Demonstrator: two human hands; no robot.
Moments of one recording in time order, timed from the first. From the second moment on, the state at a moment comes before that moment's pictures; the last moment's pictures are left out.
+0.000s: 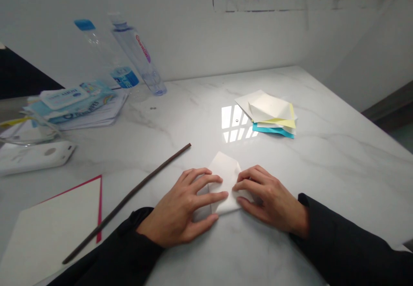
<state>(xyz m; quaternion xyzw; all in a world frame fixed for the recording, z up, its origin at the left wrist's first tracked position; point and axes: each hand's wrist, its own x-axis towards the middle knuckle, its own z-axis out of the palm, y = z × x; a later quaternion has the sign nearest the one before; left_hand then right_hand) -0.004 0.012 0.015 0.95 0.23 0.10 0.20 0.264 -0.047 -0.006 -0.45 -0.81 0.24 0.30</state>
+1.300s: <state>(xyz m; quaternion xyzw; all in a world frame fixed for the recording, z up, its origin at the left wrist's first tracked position) 0.009 0.003 0.010 0.93 0.29 0.13 0.20 0.293 -0.038 0.001 -0.35 -0.83 0.33 0.28</state>
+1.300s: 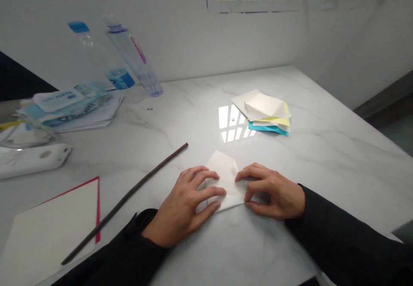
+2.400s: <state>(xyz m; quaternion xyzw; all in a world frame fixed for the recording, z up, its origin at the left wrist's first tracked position) 0.006 0.006 0.010 0.93 0.27 0.12 0.21 0.285 -0.038 -0.004 -0.37 -0.84 0.28 0.28</state>
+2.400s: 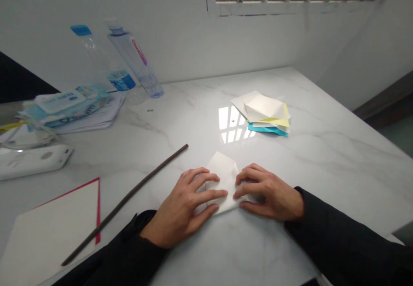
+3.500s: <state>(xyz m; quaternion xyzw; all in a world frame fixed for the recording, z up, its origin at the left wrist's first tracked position) 0.003 0.005 0.007 0.91 0.28 0.16 0.24 0.284 -0.041 -0.006 -0.36 -0.85 0.28 0.26</state>
